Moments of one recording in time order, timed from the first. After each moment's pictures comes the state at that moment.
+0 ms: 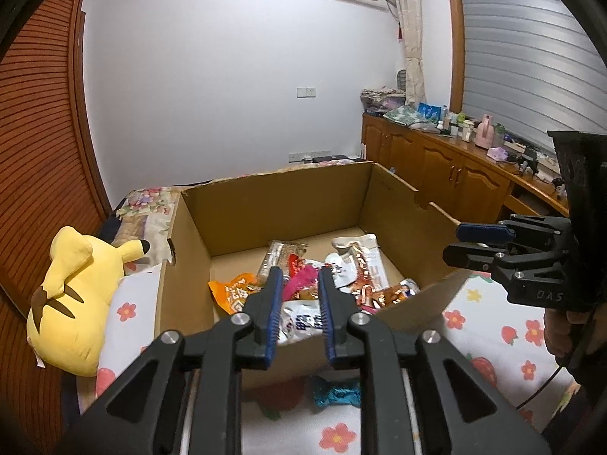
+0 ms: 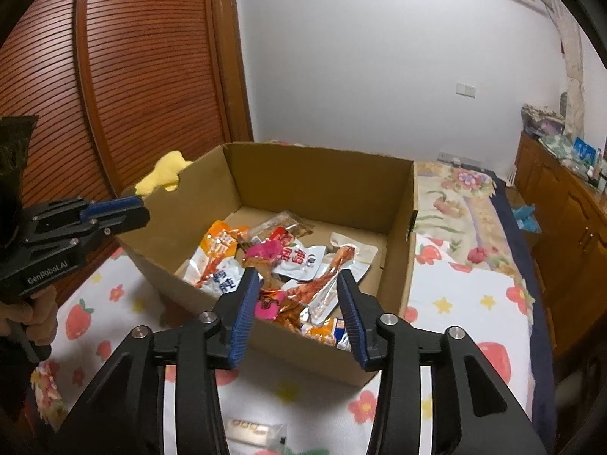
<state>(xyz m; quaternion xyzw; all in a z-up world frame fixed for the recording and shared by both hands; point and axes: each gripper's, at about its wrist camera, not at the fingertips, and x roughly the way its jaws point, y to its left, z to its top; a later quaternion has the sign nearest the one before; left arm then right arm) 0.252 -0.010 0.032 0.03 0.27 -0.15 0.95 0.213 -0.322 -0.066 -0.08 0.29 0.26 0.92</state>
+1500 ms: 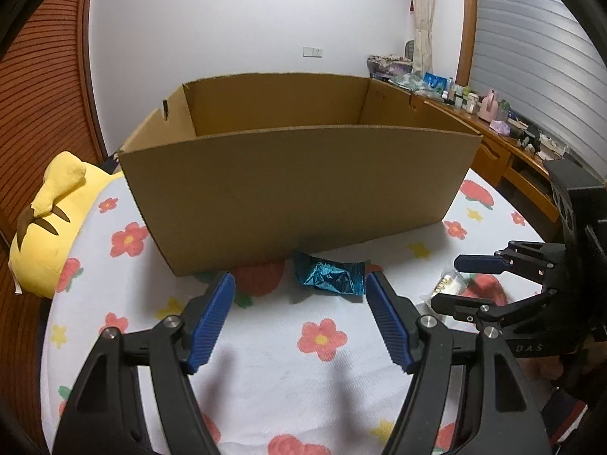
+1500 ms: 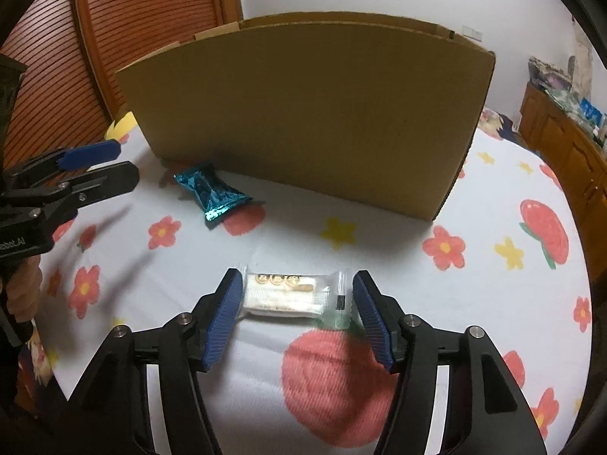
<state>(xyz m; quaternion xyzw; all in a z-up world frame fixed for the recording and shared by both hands) 0.204 -0.010 -0.060 0.01 0.35 -0.14 0.93 0.158 -0.318 -0.182 -0.11 0.41 0.25 0.87</state>
